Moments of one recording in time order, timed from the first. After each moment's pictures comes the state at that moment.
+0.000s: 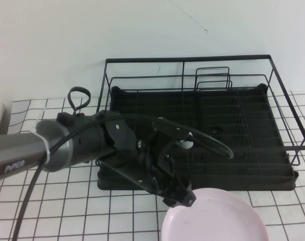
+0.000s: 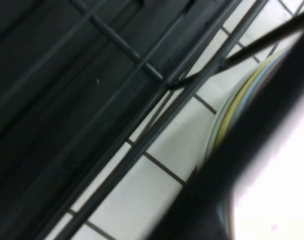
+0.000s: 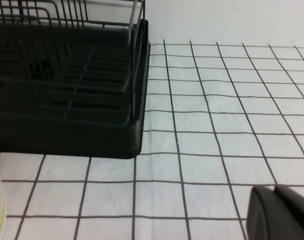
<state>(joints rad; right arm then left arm) -0.05 -0.02 0.02 0.10 0.41 -0.16 -0.63 1.81 -1.15 -0.78 0.66 0.72</state>
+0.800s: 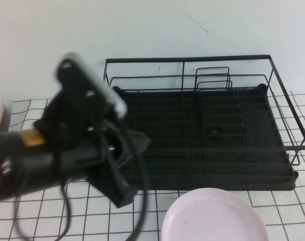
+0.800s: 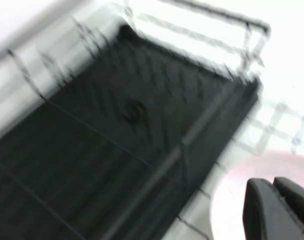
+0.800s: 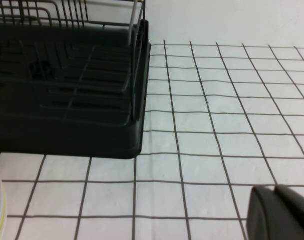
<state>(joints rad) -0.05 -0.02 0.02 0.10 0.41 -0.16 -0.63 1.07 -0.89 -0.65 0.48 0.75</state>
